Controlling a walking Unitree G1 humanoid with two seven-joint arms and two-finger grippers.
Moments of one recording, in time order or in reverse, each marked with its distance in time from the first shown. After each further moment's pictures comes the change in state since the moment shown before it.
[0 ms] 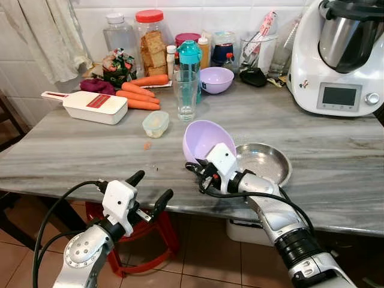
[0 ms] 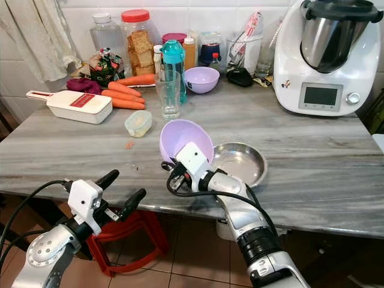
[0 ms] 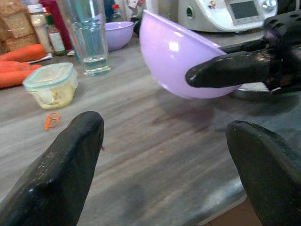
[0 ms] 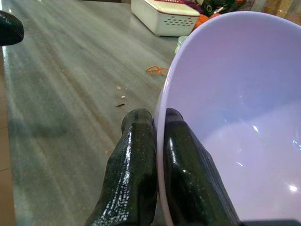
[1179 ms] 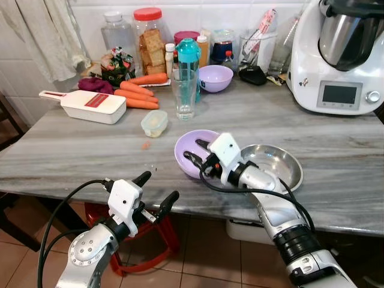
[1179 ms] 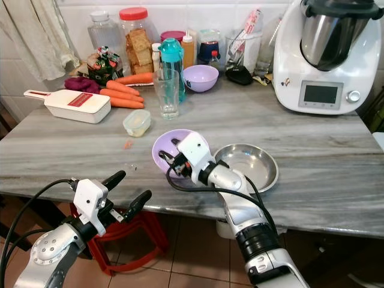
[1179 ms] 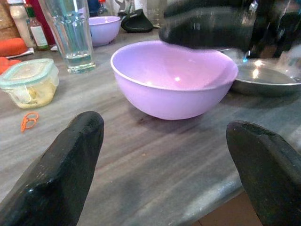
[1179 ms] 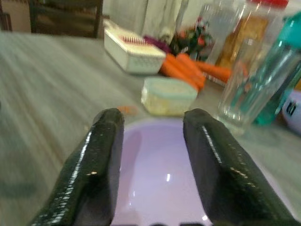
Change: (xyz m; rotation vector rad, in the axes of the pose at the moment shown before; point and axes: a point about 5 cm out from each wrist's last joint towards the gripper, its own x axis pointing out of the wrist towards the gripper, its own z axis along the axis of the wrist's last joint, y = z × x) left arm 0.005 -0.006 0.001 -0.024 0.009 -0.029; right arm 0.002 -0.007 0.029 -0.073 -0.153 -0.109
